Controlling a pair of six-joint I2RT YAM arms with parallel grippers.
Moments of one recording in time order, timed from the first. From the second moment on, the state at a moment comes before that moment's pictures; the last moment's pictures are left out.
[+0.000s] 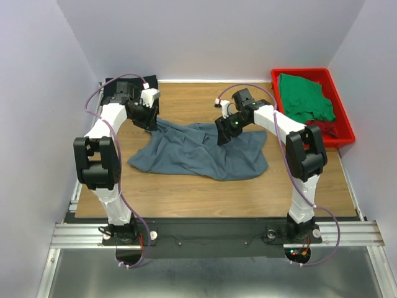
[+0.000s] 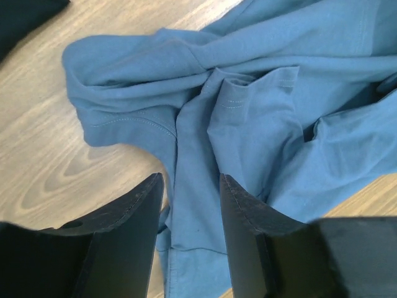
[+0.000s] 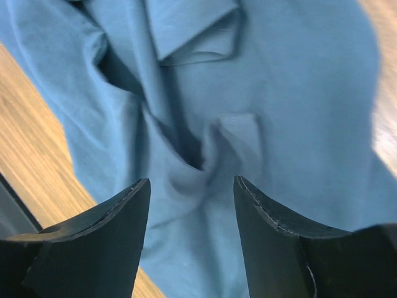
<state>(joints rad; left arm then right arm) -0.02 1.83 1.49 -0.72 0.48 0.40 0.40 2.01 1.59 -0.70 -0.56 -0.20</state>
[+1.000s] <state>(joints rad) -0.13 1.98 1.46 -0.63 0.50 0.39 0.43 1.77 1.42 -0.73 -0.52 -0.21</state>
